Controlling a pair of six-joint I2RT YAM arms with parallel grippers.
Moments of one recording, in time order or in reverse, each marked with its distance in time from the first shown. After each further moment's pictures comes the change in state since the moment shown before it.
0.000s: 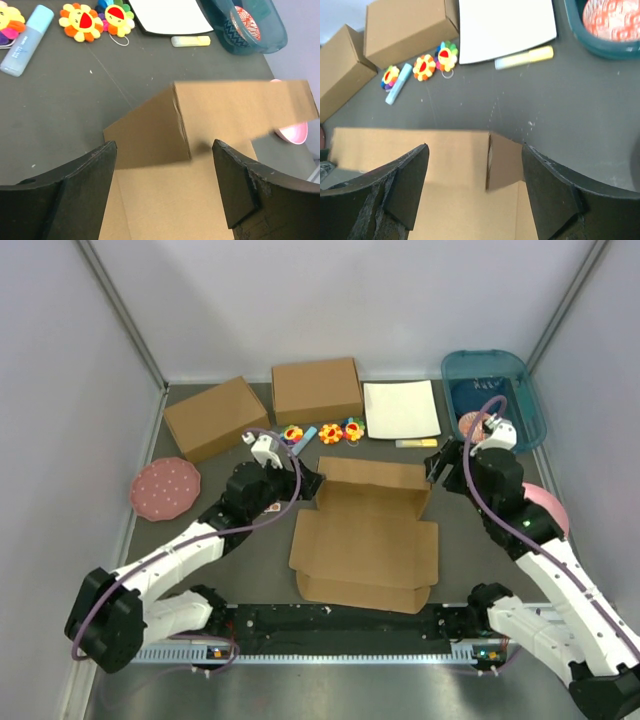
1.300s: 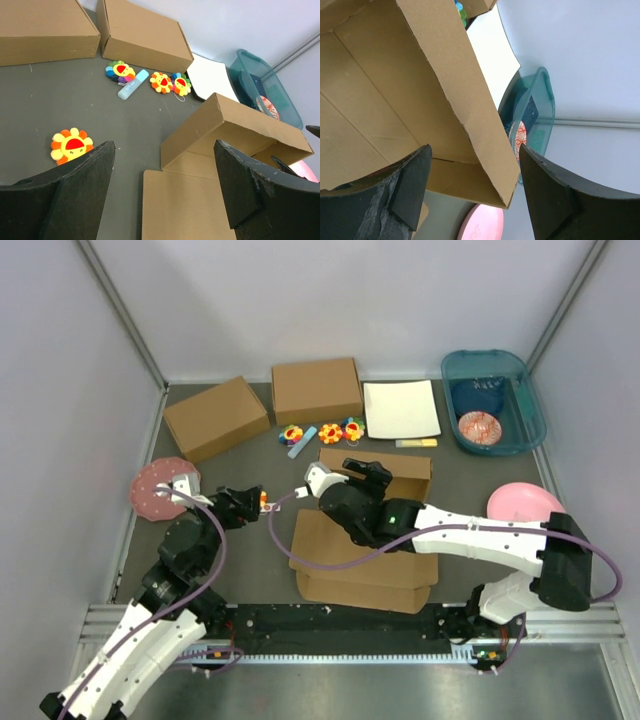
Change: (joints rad) left arm 0.001 -0.796 -0.111 -0.495 -0.433 -0.006; right arm 0.777 0.654 0.307 0.025 0.716 -0.994
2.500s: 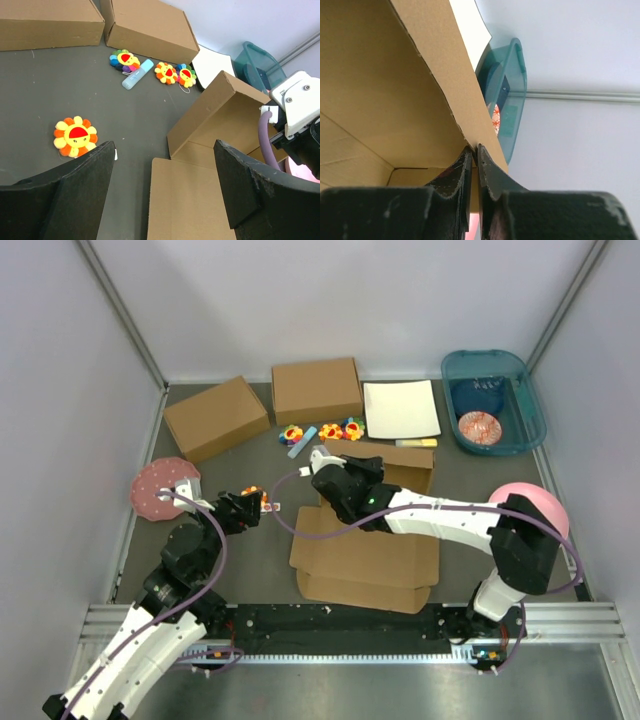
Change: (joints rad) left arm 0.000 -0.046 -0.045 -0.036 0.000 -0.023; right arm -0.152 0.195 0.016 0.169 0.122 -0.128
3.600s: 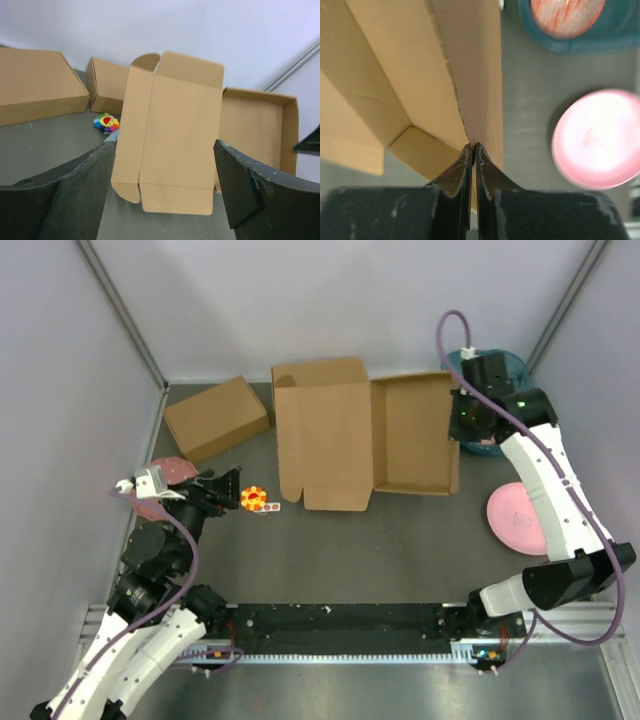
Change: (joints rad) left arm 0.000 0.053 0.257 0.030 -0.036 0.088; right arm -0.686 -0.172 0.612 -0.901 -0.772 0.843
